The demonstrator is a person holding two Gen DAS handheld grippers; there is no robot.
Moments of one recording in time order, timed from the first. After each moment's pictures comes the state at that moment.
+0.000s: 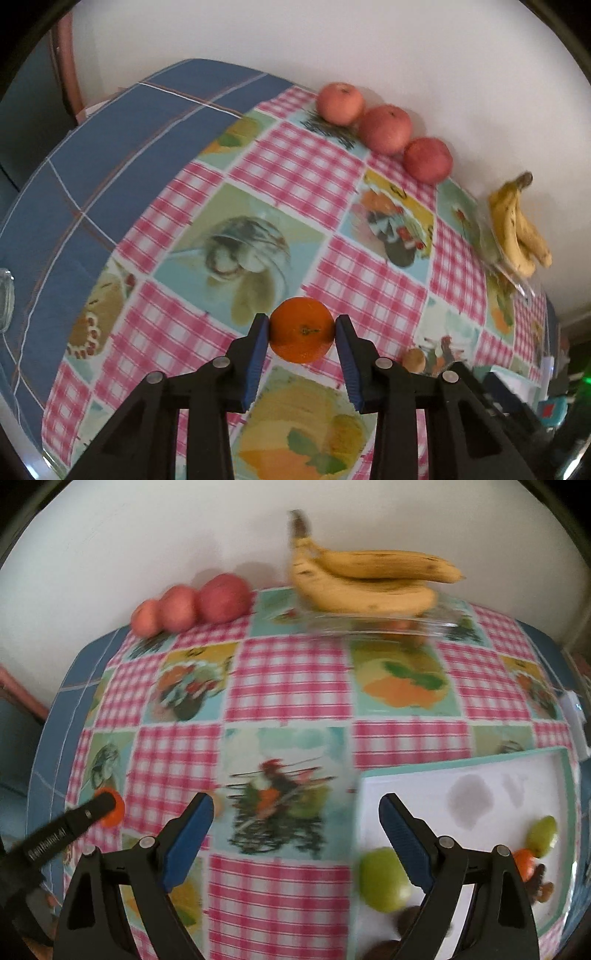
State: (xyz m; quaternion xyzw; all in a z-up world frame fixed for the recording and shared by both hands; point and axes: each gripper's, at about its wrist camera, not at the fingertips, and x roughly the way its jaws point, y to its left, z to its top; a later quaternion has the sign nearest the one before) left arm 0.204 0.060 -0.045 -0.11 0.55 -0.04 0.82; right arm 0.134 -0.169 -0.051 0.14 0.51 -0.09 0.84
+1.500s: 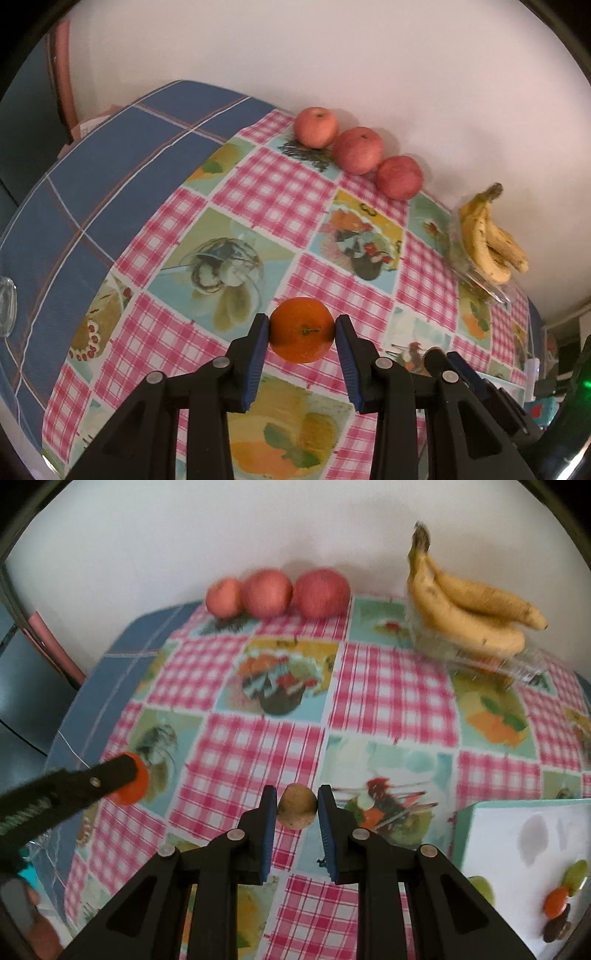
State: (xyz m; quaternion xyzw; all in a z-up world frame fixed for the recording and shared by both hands) left arm 0.196 0.043 -0.012 -0.12 0.53 -0.07 0.84; right arm 0.154 -0.119 -0.041 0.10 0.48 -0.02 0.87
